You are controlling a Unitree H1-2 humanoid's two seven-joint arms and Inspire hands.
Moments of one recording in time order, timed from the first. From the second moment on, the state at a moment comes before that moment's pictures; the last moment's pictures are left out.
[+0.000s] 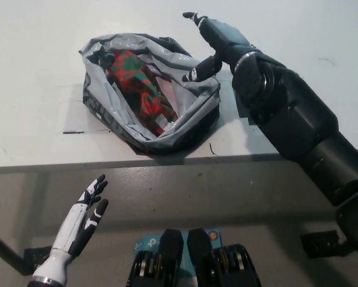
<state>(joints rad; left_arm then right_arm) -0.07 0.21 -0.04 0.12 0.21 -0.20 -0.06 -1.13 -0.16 0.54 0.68 -0.43 0.32 0.11</state>
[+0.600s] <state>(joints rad) -0.07 0.21 -0.04 0.12 0.21 -0.20 -0.06 -1.13 -0.12 0.56 0.76 -0.49 0.31 0.10</state>
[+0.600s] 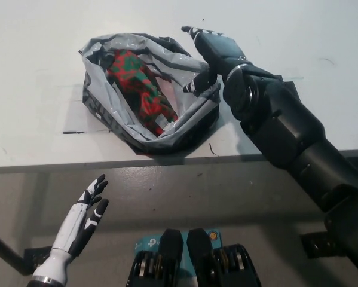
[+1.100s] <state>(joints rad) -0.07 0.21 -0.04 0.12 0.21 -0.21 -0.06 -1.12 -0.11 0.56 0.88 -0.52 0.32 0.11</state>
